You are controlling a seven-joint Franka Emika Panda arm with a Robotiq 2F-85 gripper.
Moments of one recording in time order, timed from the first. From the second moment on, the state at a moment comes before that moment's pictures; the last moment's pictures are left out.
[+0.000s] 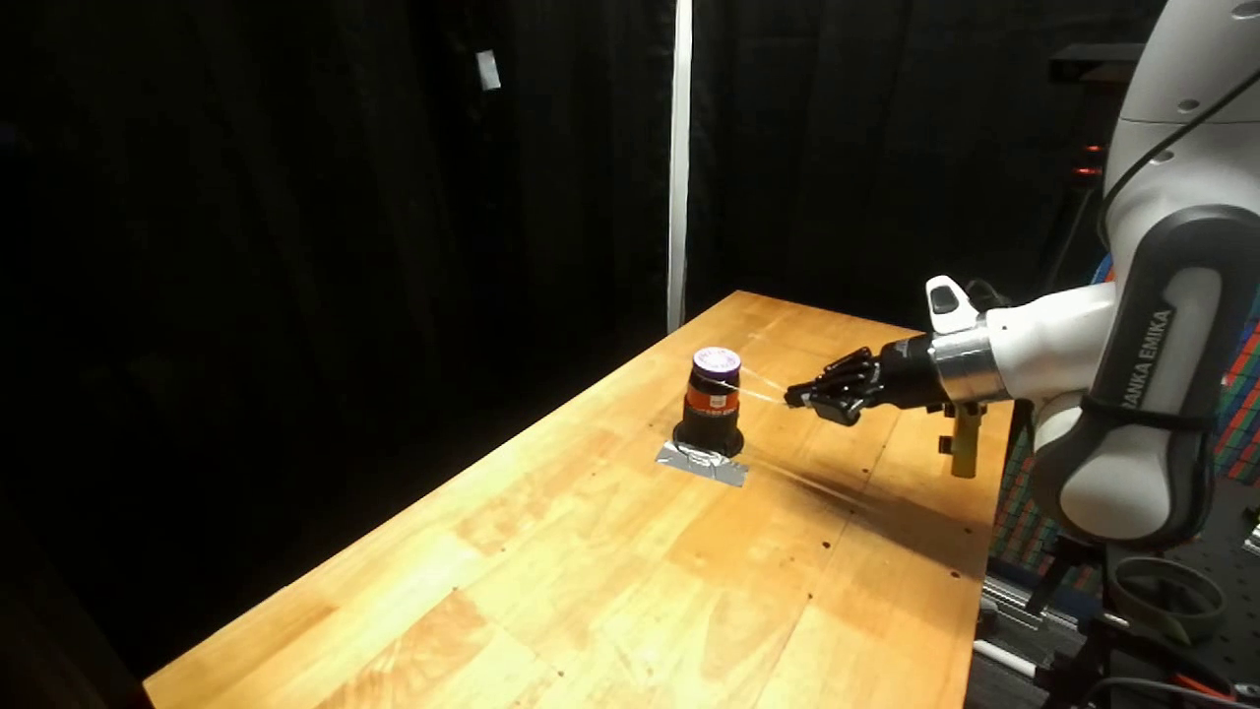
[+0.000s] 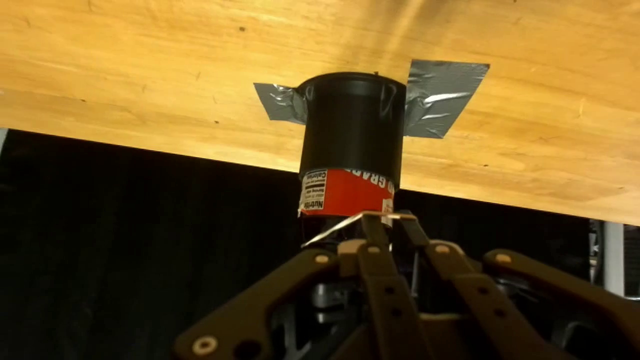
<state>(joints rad) 0.34 0.55 -0.05 -2.66 0.18 4.23 -0.11</state>
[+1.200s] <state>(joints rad) 0.70 0.20 -0.29 -2.63 0.91 3.58 -0.70</state>
